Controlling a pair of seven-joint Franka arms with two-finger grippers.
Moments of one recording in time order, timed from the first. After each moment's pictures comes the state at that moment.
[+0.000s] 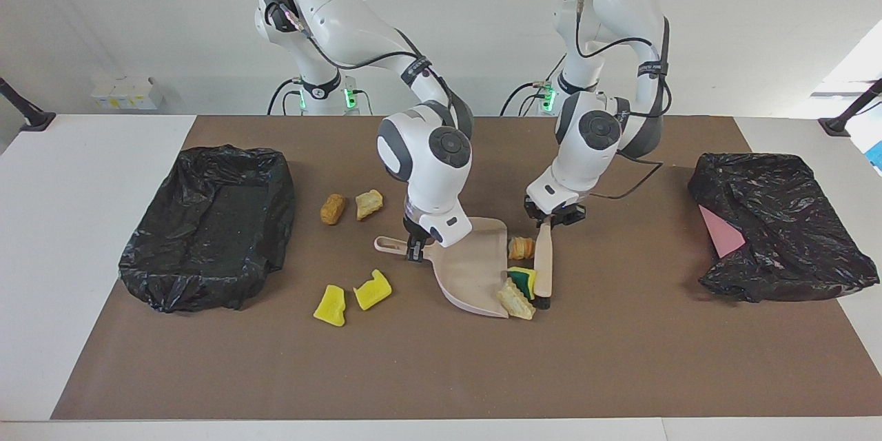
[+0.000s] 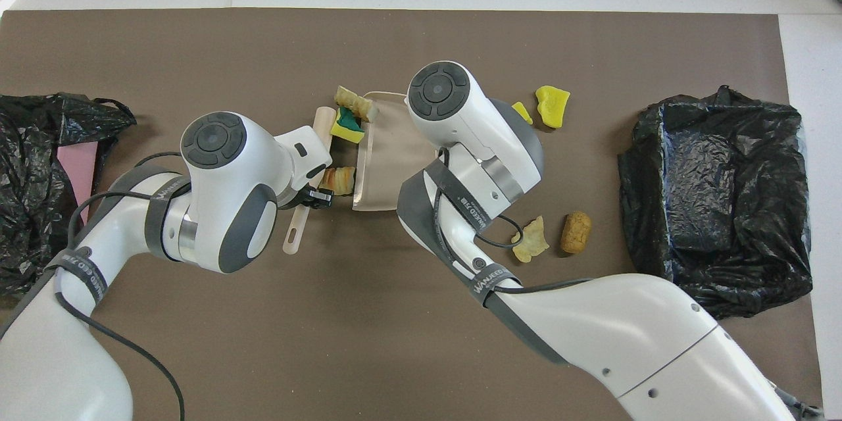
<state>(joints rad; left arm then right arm) -0.34 0.25 -0.09 -1.99 -0.13 2.20 -0.08 0.39 0.65 0.16 -1.34 -0.34 1.84 -0.84</state>
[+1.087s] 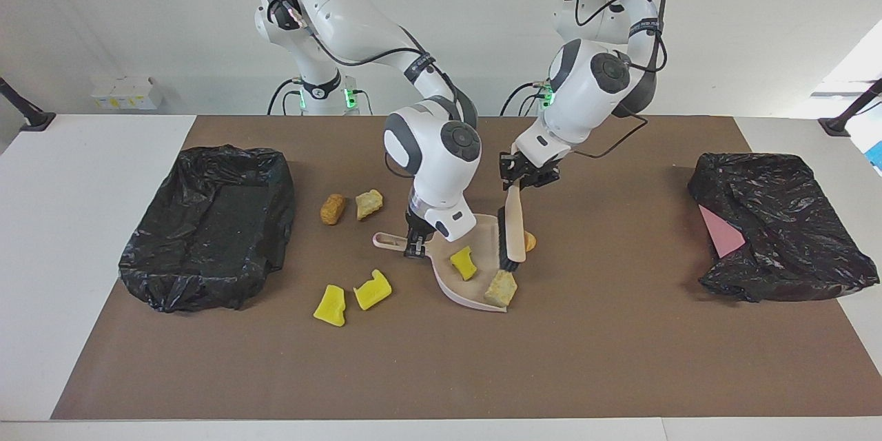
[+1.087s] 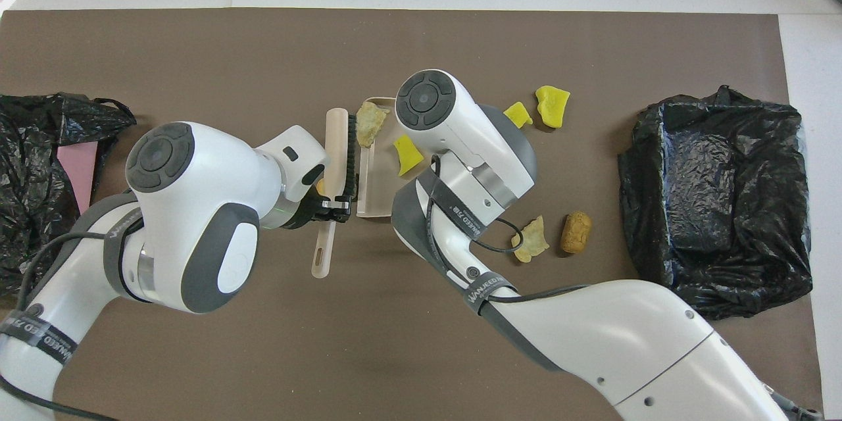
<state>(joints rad) -0.31 0.07 -0.11 -2.05 -0.32 2.12 -0.20 0.40 0.64 0.16 -1.34 -0.37 1.83 -0.84</state>
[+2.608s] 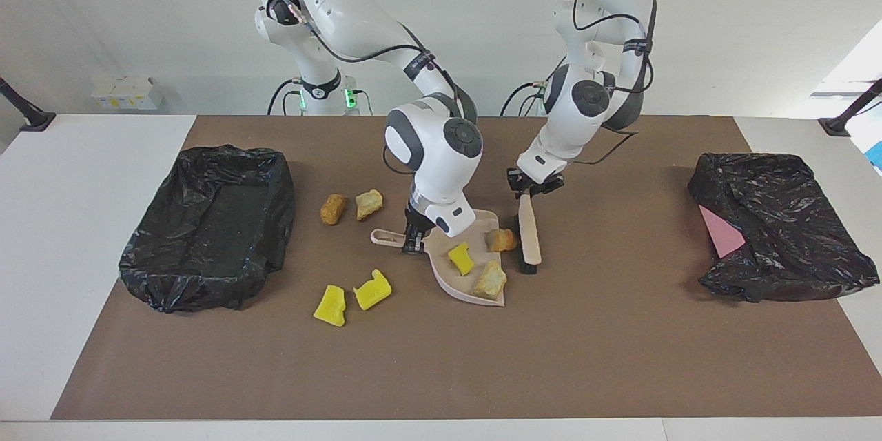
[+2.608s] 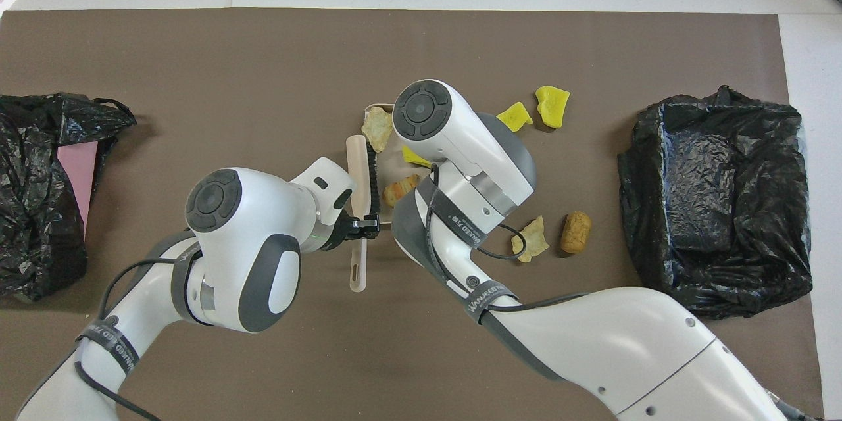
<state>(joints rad) -0.36 0.11 -0.17 -2.16 -0.47 2.32 -0.24 0.41 0.61 0.16 -1.39 -0.39 1.83 -0.84</state>
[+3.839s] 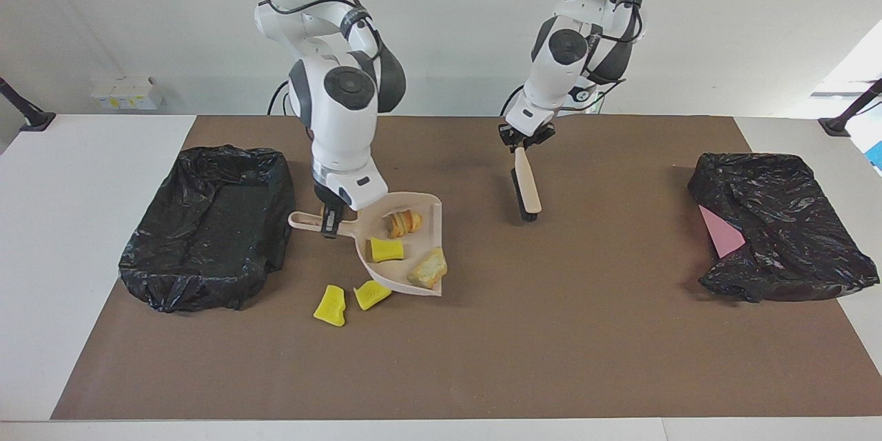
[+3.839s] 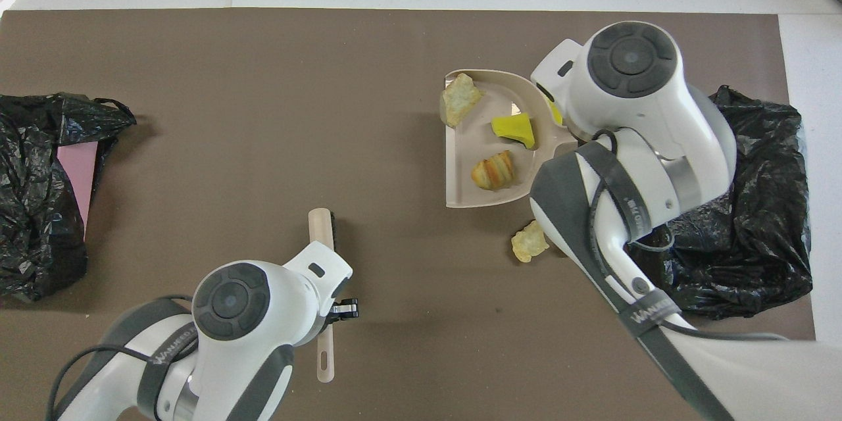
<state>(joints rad) -0.34 -0.21 -0.32 -2.41 -0.23 2.11 -0.56 0.13 0.27 0.16 -1.62 -0.33 1.87 -1.14</state>
